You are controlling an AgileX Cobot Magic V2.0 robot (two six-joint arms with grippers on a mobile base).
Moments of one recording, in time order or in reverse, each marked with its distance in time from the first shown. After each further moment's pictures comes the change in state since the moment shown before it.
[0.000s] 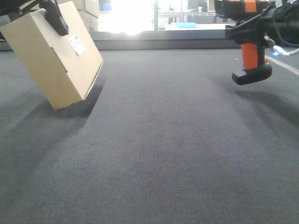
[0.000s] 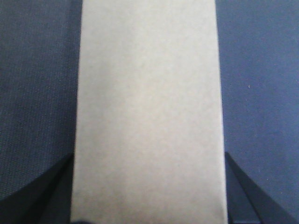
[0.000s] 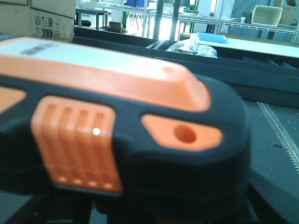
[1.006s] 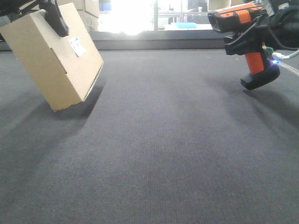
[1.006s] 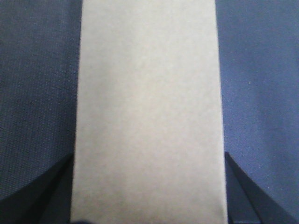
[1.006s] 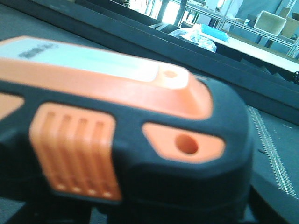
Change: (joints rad) left arm 0.000 0.000 0.000 0.000 0.013 0.000; right arm 0.015 0.001 -0.012 -0.002 0.087 -0.220
